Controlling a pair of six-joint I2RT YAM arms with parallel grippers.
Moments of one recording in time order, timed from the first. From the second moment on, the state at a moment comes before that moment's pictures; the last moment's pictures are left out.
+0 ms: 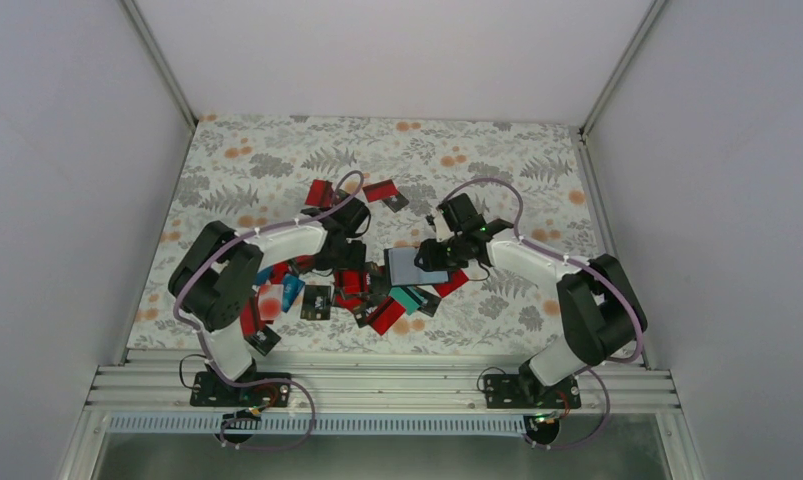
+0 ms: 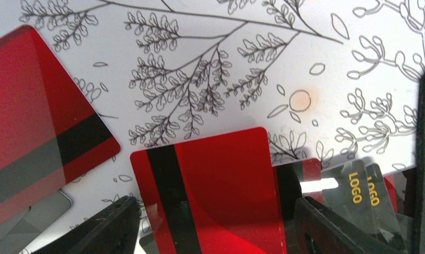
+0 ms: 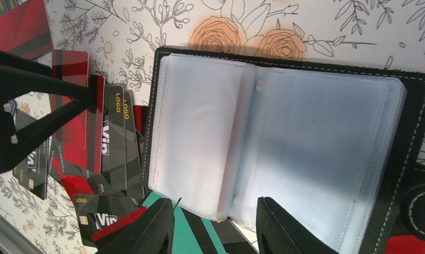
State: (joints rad) left arm -0.62 1.78 1.06 -0.61 -0.02 -0.58; right arm 0.55 1.55 0.91 -0.46 -0.31 0.42
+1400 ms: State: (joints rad) left arm -0.64 1.64 1.02 -0.68 -0.01 -0.62; right arm 0.49 1.51 0.88 -0.43 -0.45 0.39
